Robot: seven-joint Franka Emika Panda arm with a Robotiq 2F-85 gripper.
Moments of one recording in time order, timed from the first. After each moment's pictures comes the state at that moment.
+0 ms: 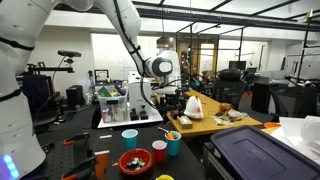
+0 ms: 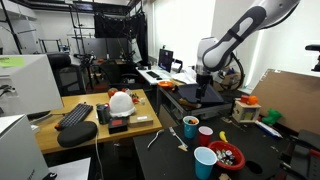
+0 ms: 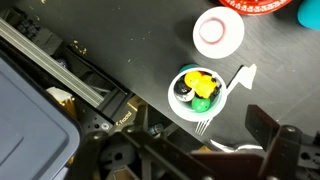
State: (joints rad) arm -0.07 0.51 0.00 -1.99 -0.14 2.55 -0.30
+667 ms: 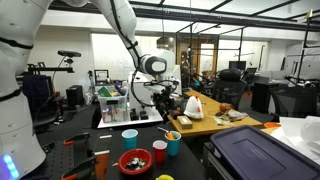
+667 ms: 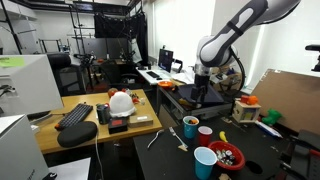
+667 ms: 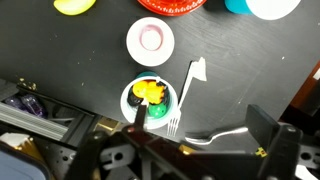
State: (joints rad) arm -0.07 0.47 0.06 -2.04 0.06 2.50 -0.18
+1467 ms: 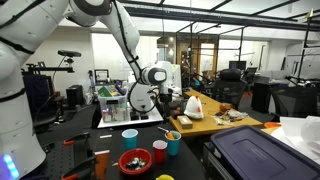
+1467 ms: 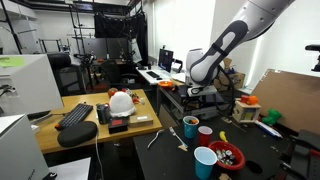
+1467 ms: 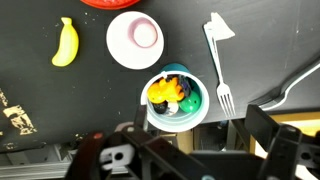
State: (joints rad) arm 0.19 0.66 -0.16 -1.91 0.01 2.58 0.58
